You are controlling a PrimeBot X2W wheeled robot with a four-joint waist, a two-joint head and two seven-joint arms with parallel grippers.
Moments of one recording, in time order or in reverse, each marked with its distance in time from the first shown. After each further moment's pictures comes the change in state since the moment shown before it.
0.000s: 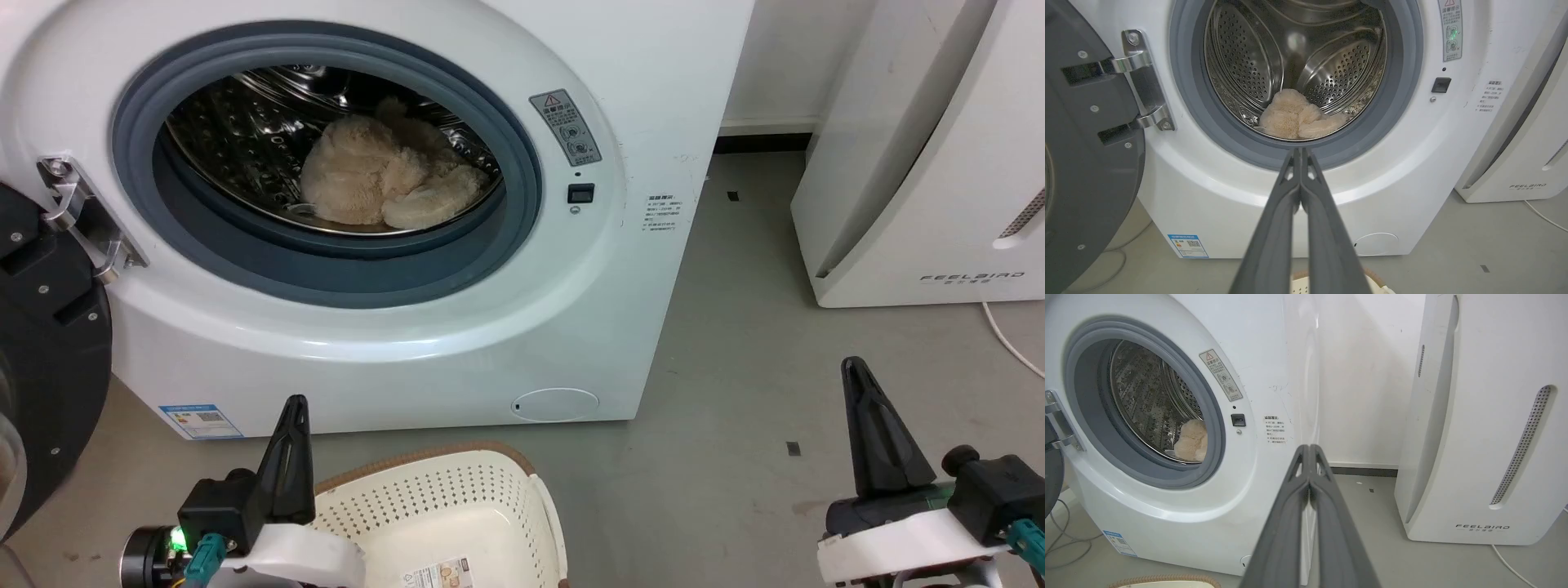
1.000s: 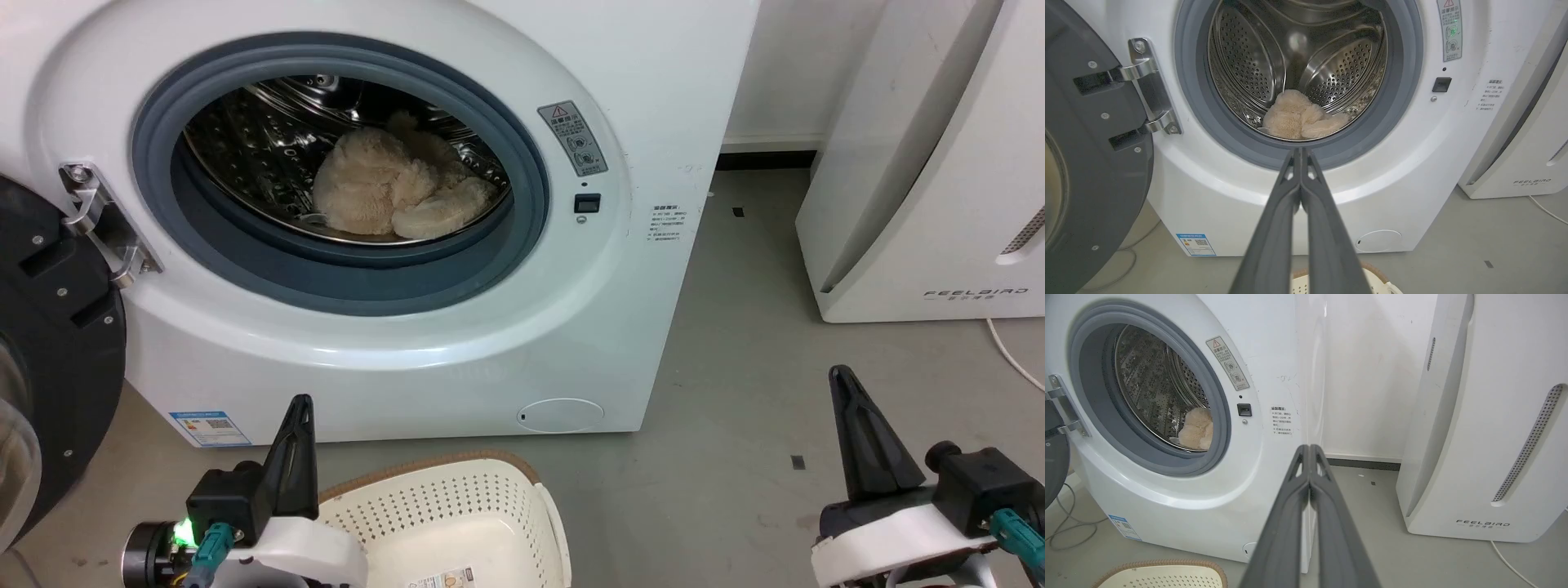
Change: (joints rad) left arm 0.000 -0.005 0.000 -0.024 0.027 -0.001 0.062; right arm 0.000 0.000 0.006 0.006 -0.023 0.000 0.062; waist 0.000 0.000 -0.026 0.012
